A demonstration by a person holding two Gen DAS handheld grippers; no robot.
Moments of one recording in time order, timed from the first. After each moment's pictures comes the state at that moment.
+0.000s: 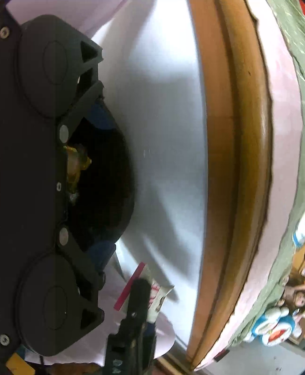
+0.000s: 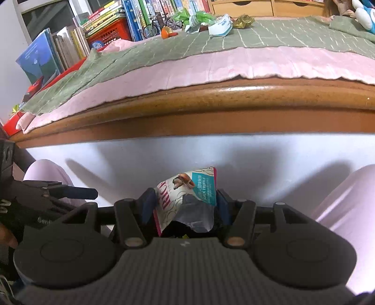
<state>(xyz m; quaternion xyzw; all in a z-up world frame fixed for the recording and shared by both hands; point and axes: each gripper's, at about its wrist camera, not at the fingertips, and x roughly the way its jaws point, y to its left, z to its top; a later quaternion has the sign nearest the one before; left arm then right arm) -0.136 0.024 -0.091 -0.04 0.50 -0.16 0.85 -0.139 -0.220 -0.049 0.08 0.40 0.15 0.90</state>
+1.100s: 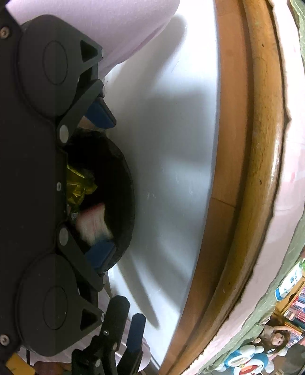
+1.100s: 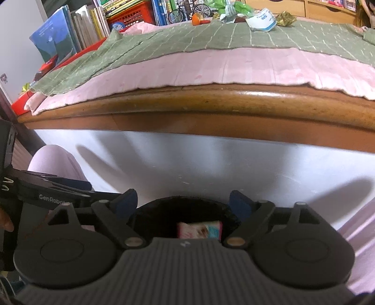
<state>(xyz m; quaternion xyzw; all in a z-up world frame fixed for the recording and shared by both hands) -0.128 0.070 -0.097 -0.09 0.52 -0.09 0.85 -0.118 -0.178 -0.050 0.04 0.42 0.18 0.89</state>
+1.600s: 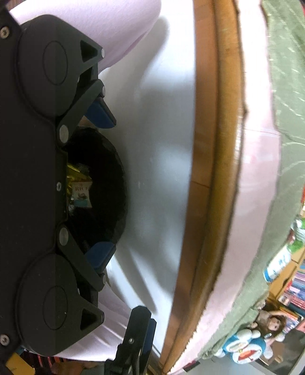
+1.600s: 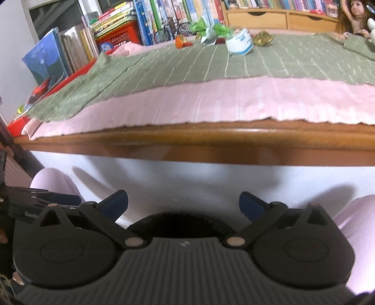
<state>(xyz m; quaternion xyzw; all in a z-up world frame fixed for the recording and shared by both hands) -0.133 0.074 -0.063 -0.09 0.49 -0.13 0.86 -0.120 -0.201 -0.019 0.07 0.39 0.15 0.90</state>
